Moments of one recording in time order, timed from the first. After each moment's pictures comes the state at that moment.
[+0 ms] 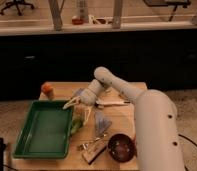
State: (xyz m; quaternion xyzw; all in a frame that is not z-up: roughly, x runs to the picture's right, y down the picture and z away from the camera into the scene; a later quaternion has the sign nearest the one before) arm -0.110 0.139 0.735 -0.37 -0.67 -0.23 0.60
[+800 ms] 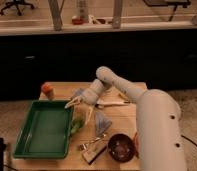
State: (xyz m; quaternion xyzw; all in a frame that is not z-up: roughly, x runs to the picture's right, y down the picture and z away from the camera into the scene) arm -0.102 0.137 0.735 -0.36 -0.66 -0.23 0.61
